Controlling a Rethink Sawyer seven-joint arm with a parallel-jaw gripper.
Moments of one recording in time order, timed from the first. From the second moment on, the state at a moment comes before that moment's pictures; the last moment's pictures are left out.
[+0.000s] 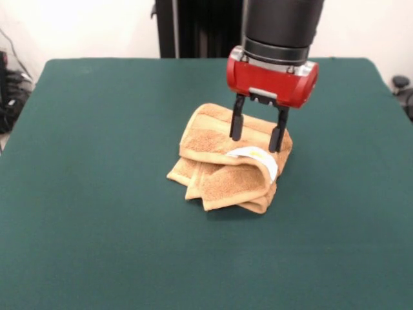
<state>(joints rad) 0.05 -0.48 -0.25 1.46 0.32 0.39 1.91</state>
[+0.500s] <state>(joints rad) 0.04 -0.47 -0.25 1.46 0.32 0.39 1.91</state>
